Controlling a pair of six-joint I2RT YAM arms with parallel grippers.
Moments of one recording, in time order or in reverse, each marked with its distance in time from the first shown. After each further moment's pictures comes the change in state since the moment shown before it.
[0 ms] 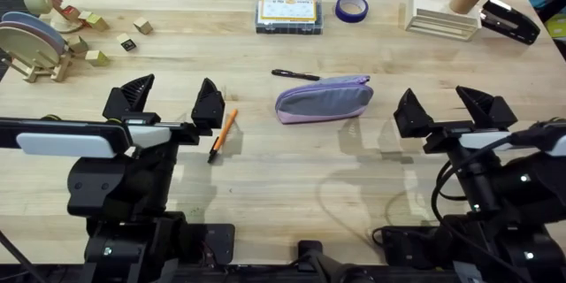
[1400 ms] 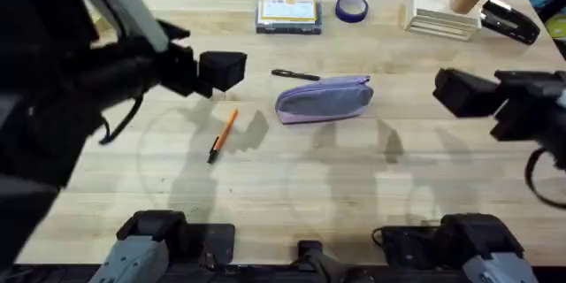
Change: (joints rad) left arm 0.000 0.815 0.791 -0.499 0.385 0.220; right arm 0.000 0.431 0.740 -0.637 -0.060 0.106
